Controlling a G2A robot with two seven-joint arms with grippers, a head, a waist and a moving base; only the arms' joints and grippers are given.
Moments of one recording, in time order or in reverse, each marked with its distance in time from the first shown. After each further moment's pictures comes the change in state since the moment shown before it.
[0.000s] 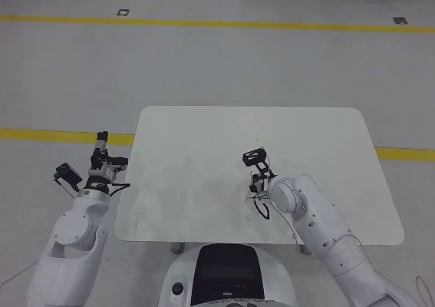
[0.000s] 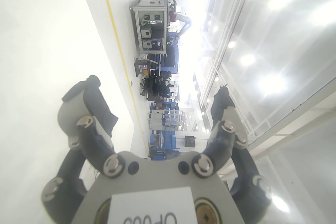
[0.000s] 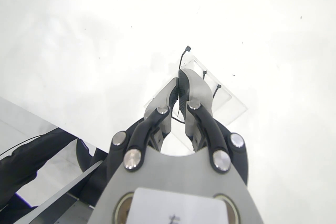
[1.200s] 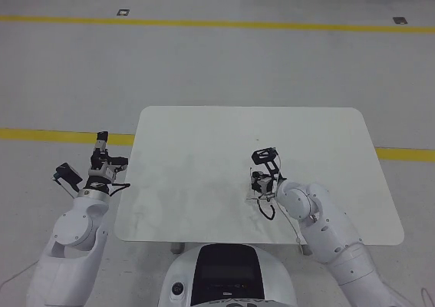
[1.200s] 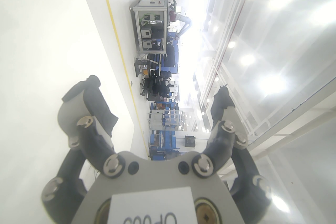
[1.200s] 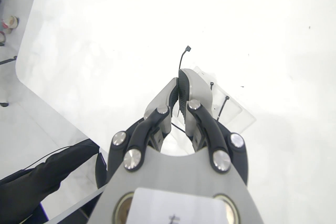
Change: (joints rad) left arm 0.000 0.000 0.000 0.000 0.000 0.000 0.000; right arm -0.083 0.017 0.097 -0.010 0.166 -0.097 -0.193
